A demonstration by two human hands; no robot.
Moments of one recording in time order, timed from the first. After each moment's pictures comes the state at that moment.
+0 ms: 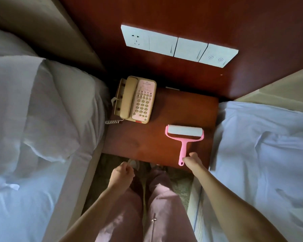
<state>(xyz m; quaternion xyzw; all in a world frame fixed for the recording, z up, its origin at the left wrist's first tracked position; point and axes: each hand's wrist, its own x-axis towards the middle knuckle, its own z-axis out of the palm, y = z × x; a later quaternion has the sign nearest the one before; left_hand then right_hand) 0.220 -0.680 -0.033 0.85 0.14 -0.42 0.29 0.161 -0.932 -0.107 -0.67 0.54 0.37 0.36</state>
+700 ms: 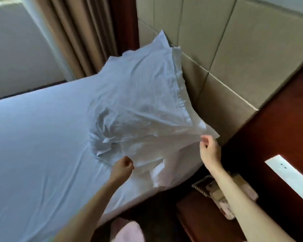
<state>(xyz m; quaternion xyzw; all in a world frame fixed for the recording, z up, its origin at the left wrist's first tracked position) 0.270 -0.347 0.117 0.83 0.35 -0.08 0.44 0.422 -0.600 0.149 -0.90 0.02 0.06 0.44</state>
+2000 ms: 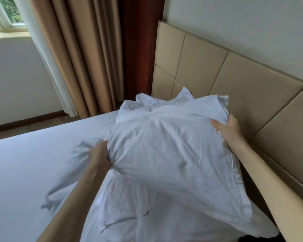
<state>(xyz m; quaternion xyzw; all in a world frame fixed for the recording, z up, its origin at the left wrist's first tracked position) 0.510 -0.004 0.225 0.41 0.46 0.15 0.77 0.676 -0.327 0.316 -0.84 0.00 -0.03 0.54</state>
